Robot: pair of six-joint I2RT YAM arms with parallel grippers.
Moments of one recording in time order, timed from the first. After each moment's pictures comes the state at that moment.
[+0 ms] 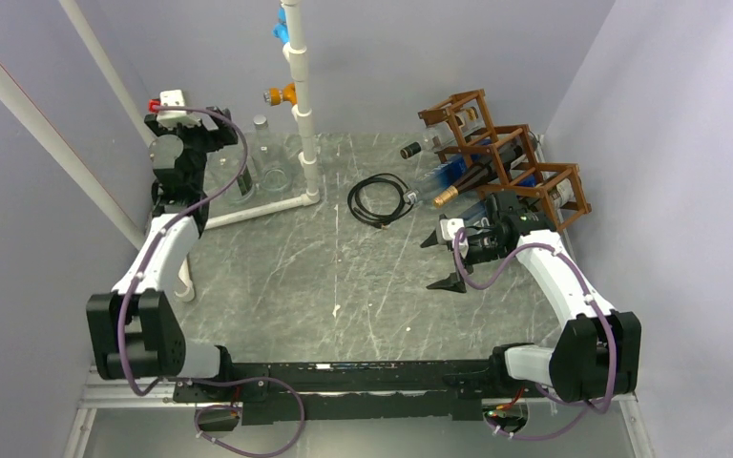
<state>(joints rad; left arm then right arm) 0.05 1.40 1.03 0.56 -0.02 -0.12 0.13 1.25 0.93 -1.00 -1.13 -1.48</state>
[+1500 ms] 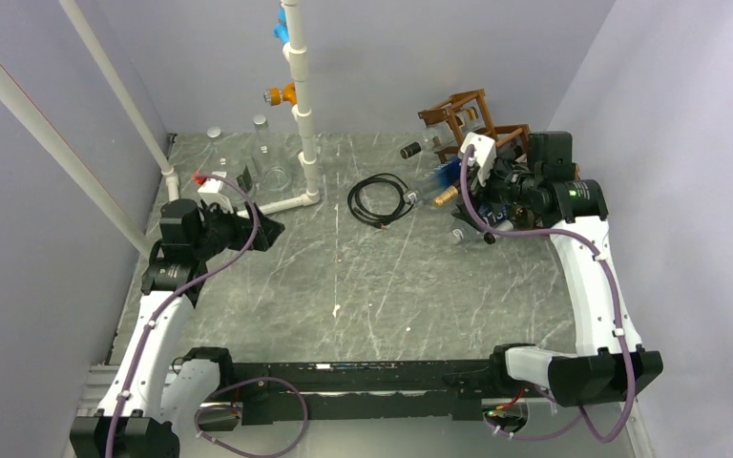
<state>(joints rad) -0.02 0.84 0.74 -0.26 0.50 -0.25 0.07 1.21 1.43 -0.95 -0.68 -0.82</state>
